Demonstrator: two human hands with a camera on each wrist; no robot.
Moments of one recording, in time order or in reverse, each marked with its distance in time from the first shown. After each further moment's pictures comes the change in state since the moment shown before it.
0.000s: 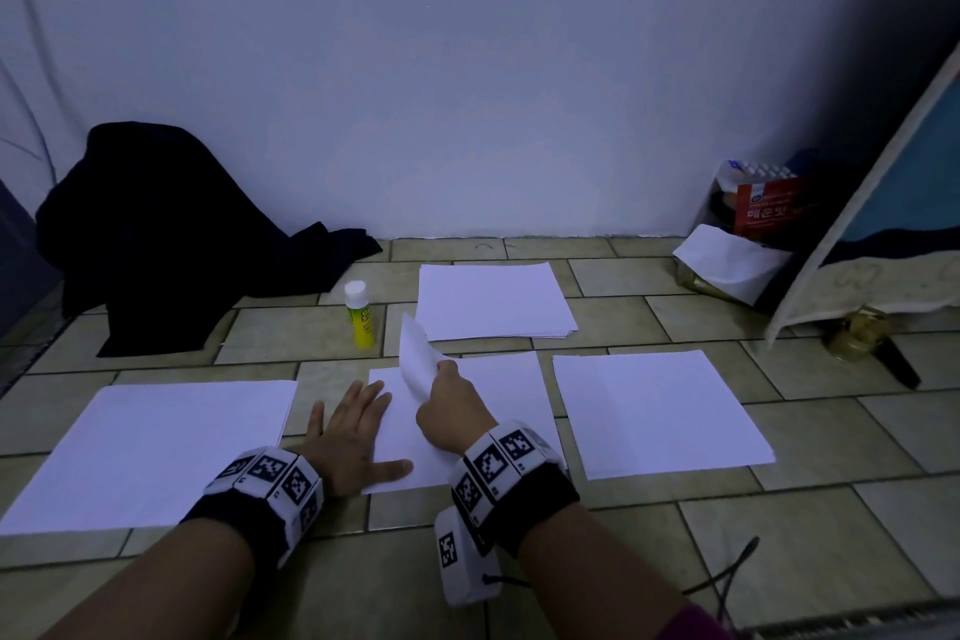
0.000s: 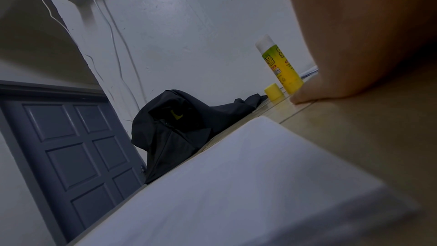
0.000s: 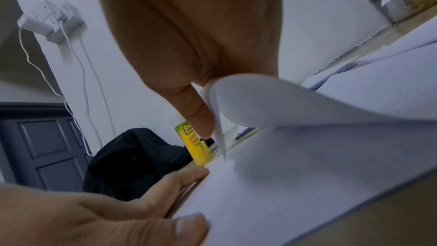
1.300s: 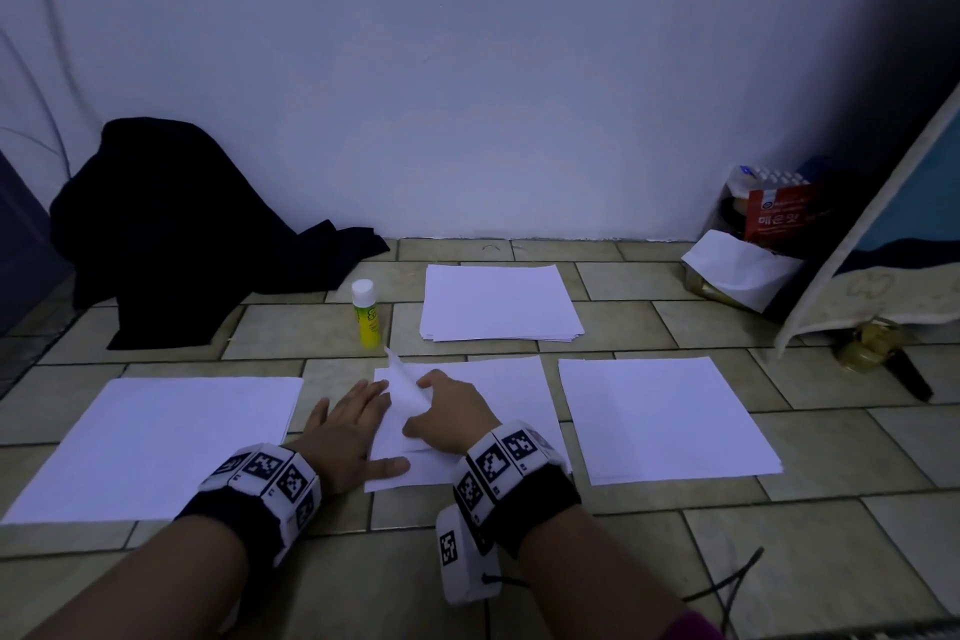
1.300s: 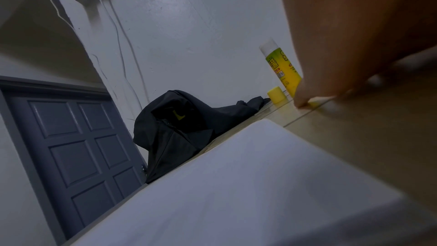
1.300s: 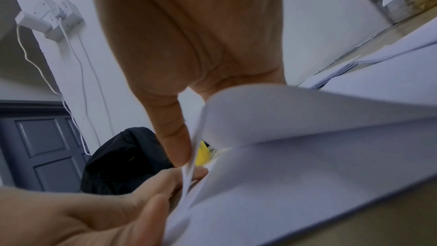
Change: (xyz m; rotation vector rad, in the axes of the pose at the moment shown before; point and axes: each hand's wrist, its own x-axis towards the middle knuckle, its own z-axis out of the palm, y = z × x) left_hand -0.008 -0.002 -0.010 0.029 0.021 0.044; right_hand 0.008 0.005 0.004 -0.112 -0.120 -0.046
